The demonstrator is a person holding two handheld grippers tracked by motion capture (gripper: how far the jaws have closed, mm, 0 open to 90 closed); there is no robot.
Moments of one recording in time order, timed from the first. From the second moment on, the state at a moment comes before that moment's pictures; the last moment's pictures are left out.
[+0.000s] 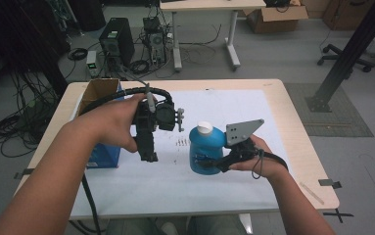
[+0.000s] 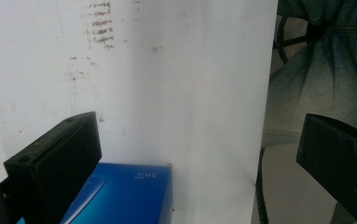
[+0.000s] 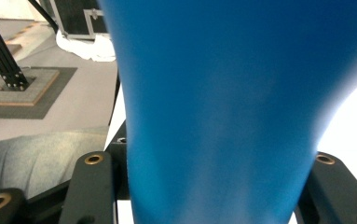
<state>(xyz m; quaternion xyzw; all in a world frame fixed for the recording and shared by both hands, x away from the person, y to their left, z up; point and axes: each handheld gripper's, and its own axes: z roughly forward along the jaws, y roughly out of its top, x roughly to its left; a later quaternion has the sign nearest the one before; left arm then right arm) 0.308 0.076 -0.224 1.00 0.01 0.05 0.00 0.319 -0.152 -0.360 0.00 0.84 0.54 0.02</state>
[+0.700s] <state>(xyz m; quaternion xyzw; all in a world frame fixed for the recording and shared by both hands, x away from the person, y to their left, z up) 0.305 0.064 -0.222 1.00 0.00 0.04 0.00 0.317 -0.109 -0.377 -0.02 0.83 0.56 -0.01</state>
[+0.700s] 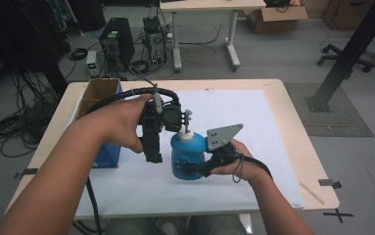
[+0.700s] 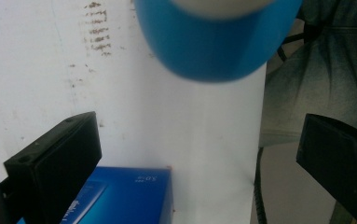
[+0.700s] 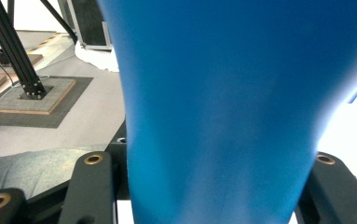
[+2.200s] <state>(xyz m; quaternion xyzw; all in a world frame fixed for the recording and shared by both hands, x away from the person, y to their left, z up) 0.302 0.055 -0.241 1.00 0.00 0.03 -0.01 0.313 -0.054 -0.383 -0.04 0.82 0.57 -0.01</state>
